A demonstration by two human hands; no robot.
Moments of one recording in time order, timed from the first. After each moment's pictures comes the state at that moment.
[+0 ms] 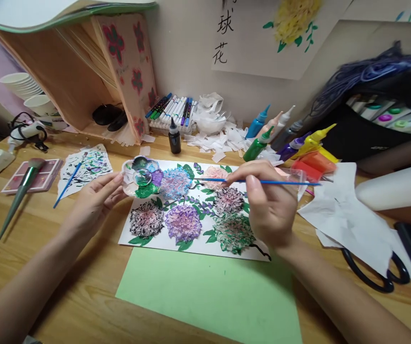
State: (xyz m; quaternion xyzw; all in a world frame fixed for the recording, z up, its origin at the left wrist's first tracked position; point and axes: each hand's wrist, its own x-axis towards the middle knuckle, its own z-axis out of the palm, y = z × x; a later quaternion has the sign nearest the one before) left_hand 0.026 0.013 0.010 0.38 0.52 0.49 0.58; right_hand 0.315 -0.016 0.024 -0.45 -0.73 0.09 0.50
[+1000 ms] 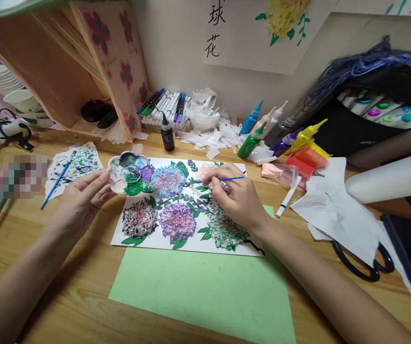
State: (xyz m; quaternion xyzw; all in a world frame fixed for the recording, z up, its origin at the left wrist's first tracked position) left_hand 0.028 0.013 0.020 0.37 0.53 0.50 0.58; right_hand 0.317 0.001 0.002 -0.47 -0.78 0.14 0.39
